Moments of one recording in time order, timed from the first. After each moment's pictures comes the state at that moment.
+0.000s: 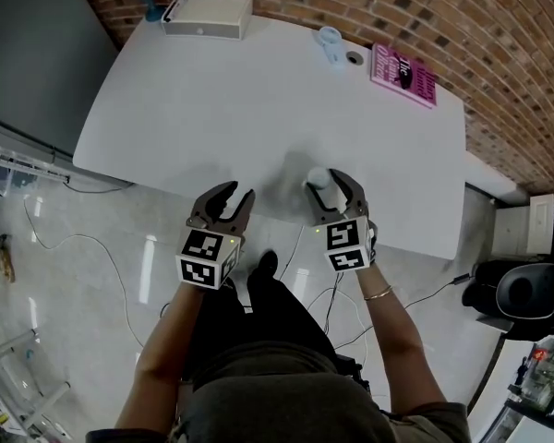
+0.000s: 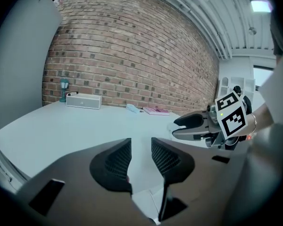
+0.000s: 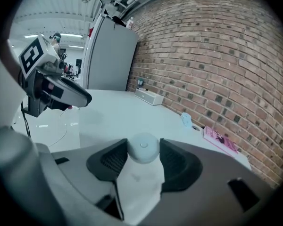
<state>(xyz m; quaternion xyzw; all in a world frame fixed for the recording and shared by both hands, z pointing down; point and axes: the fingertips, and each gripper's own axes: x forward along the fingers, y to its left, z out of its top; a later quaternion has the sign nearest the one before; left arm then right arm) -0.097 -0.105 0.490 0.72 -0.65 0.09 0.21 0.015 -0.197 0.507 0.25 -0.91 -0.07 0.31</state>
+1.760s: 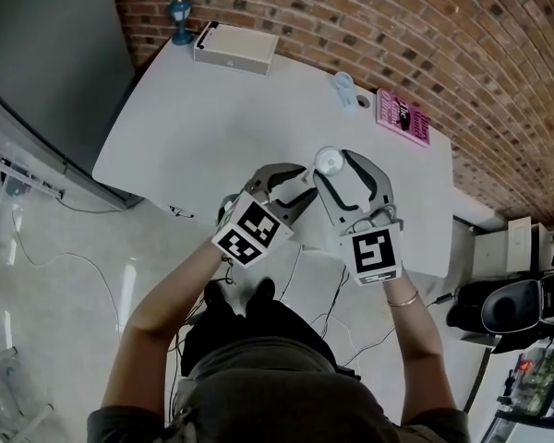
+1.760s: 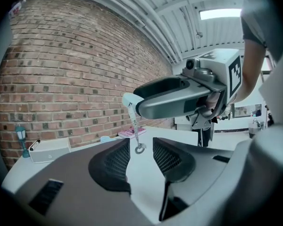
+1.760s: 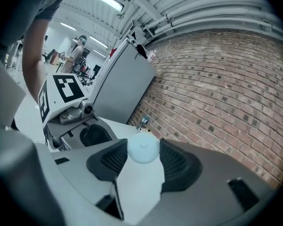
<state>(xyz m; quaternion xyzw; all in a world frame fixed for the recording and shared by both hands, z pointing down) -0.088 -0.154 0.389 0.86 -0.50 0.11 0.02 -0.096 -0.159 0.323 0.21 -0.93 -0.24 0.20</state>
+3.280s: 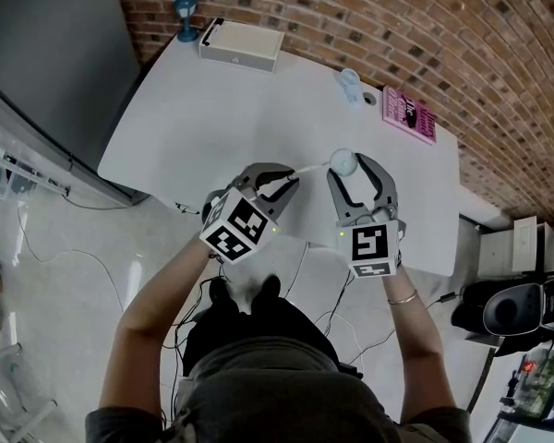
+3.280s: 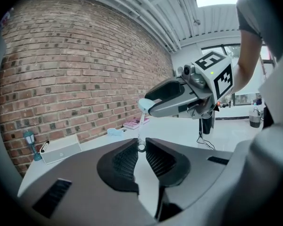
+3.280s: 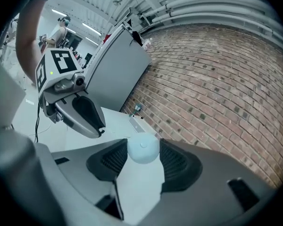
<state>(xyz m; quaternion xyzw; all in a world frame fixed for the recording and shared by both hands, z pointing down) -0.120 -0.141 0.407 0.84 -0.50 0.18 0.01 -0.075 -0.186 0.357 0.27 -0.90 -0.23 0.24</state>
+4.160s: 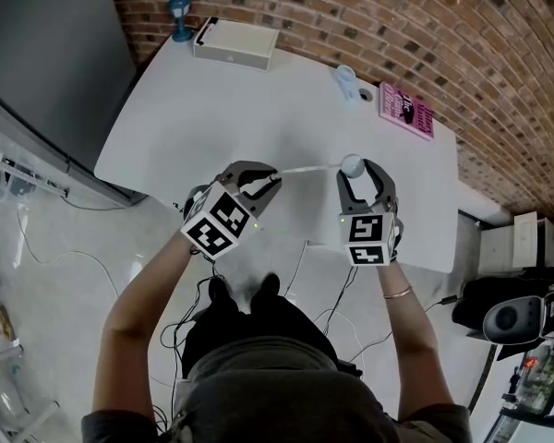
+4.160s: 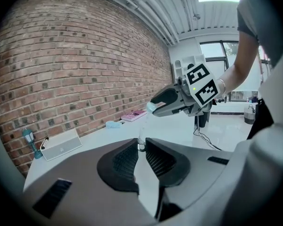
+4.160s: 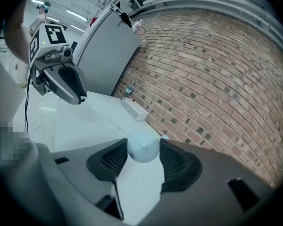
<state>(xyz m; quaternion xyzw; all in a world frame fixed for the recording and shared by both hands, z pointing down) -0.134 -0.130 0.421 0.85 -0.48 0.23 0.03 -0.031 -0.224 0.407 0.34 -0.87 -0.19 0.31</state>
